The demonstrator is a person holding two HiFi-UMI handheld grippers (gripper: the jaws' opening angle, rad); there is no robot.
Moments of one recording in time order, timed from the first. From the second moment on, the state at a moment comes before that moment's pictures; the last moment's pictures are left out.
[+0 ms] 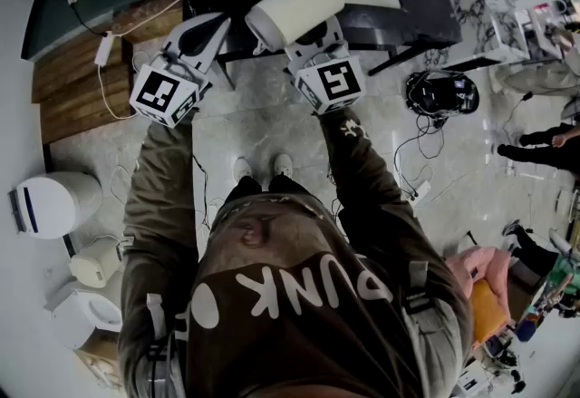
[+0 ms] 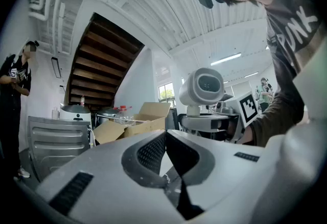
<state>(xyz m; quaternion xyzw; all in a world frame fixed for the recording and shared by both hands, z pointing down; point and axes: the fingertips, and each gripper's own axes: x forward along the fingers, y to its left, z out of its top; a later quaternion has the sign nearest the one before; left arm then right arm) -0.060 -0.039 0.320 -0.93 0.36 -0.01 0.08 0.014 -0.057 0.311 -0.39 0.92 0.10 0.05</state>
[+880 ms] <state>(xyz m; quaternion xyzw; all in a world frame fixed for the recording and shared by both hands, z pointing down) -0.043 -0.035 0.317 -0.93 0.37 -0.02 0.09 0.029 -0.052 0.313 -0.38 0.92 0.09 0.06</state>
